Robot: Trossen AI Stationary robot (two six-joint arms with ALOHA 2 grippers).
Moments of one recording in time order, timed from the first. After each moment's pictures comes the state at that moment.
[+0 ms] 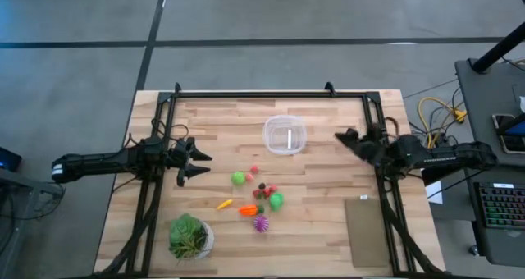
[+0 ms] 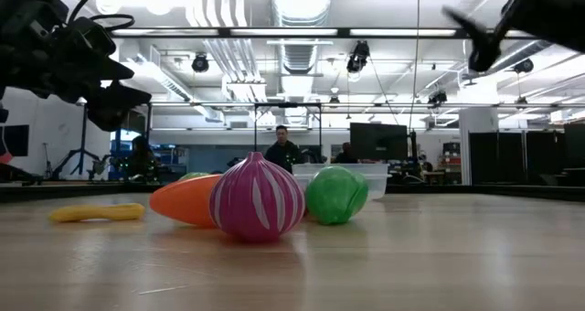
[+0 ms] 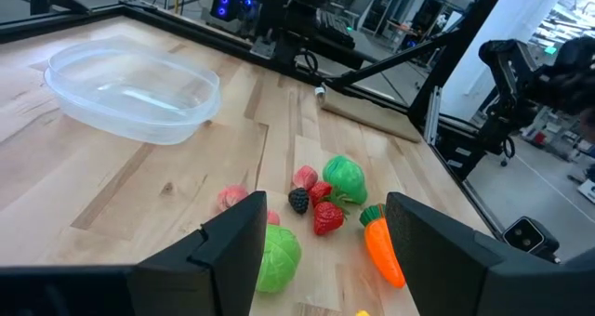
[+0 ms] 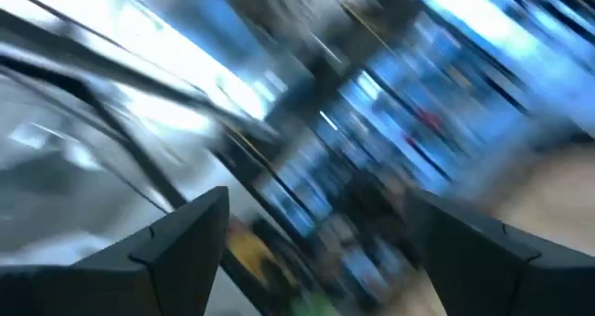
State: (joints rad) left arm 0.14 0.22 0.04 -0.03 0.20 -0.33; right arm -0.02 0.39 0.02 0.88 0.11 0.79
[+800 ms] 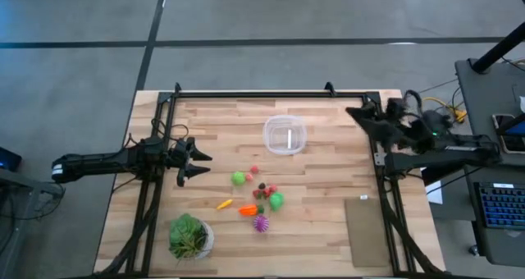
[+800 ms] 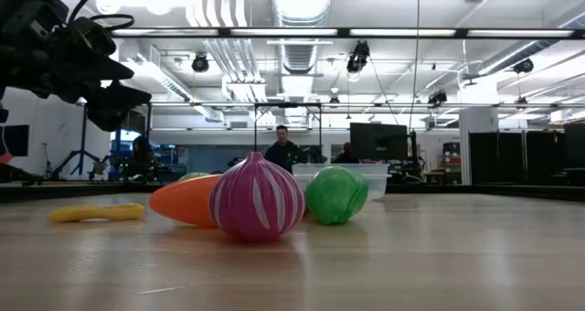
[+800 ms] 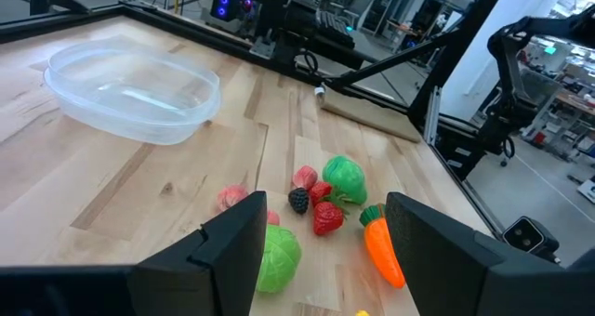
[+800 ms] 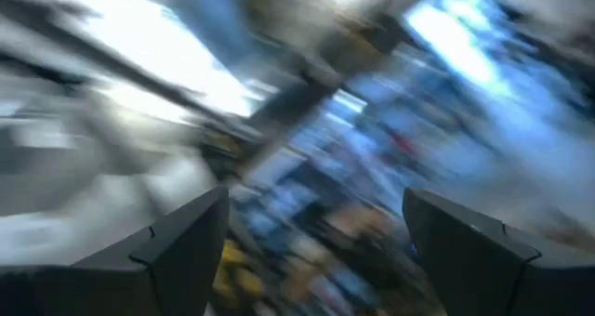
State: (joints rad) left arm 0.14 0.22 0.04 -0.03 0.20 -0.33; right arm -0.02 0.52 0.63 0.16 0.20 0.69
